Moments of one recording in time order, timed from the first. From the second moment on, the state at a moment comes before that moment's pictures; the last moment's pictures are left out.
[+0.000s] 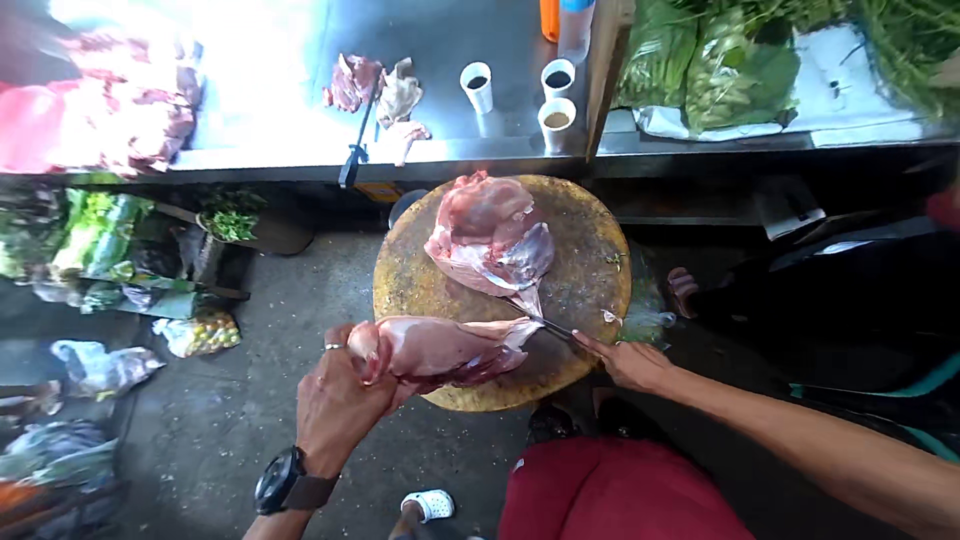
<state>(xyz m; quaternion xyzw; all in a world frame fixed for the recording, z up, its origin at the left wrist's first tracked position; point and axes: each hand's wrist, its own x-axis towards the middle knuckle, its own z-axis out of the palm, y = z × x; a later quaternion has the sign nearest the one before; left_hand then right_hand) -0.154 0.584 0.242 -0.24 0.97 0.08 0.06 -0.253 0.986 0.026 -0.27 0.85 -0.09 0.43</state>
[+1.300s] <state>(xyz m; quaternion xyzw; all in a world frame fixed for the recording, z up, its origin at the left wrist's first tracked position) -0.104 0.479 0.060 -0.47 0.82 0.31 0.12 -0.227 0.920 0.015 -0.22 0.88 -0.05 0.41</state>
